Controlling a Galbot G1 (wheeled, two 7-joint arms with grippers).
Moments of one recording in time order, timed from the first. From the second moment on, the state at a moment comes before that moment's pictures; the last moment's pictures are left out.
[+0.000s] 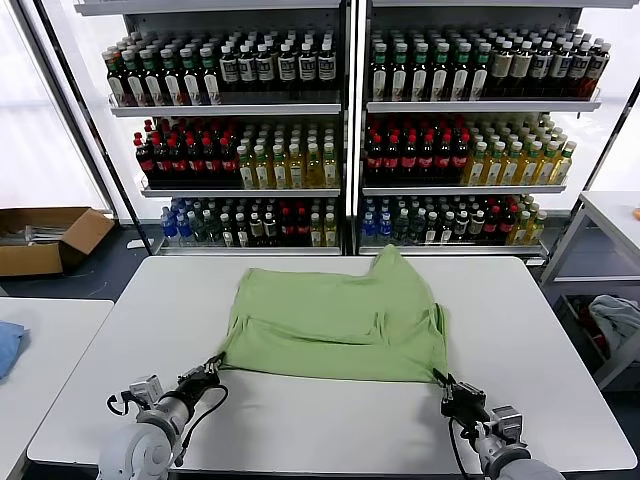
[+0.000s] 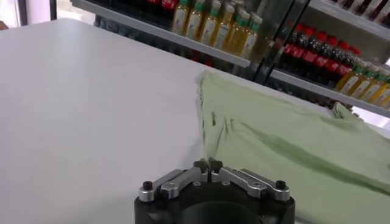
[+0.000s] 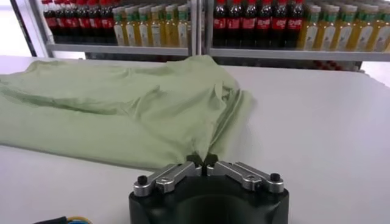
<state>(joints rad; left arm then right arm) 1.33 -1.25 -0.57 -1.86 -0.69 0.54 -0.06 -1.54 1.15 0.56 2.01 0.35 -0.36 -0.06</state>
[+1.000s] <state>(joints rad) 1.81 -1.34 -0.73 -2.27 -0.48 0.55 -0.07 -1.94 1.15 0.67 2.31 0.34 -0.32 -0.04</state>
